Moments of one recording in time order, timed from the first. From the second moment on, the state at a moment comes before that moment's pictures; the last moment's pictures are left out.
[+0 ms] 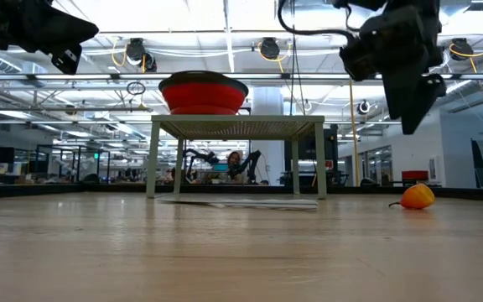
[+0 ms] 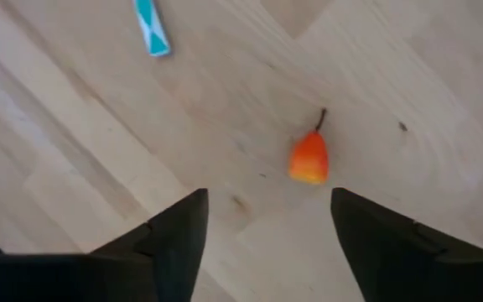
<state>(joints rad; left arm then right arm) -0.20 0.25 0.26 -0.05 -0.15 -0.11 0.09 1.37 1.01 -0.94 -0.11 0.90</state>
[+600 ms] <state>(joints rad) -0.20 0.25 0.26 -0.05 -0.15 -0.12 0.09 1.37 0.91 -0.88 -0.11 0.85</state>
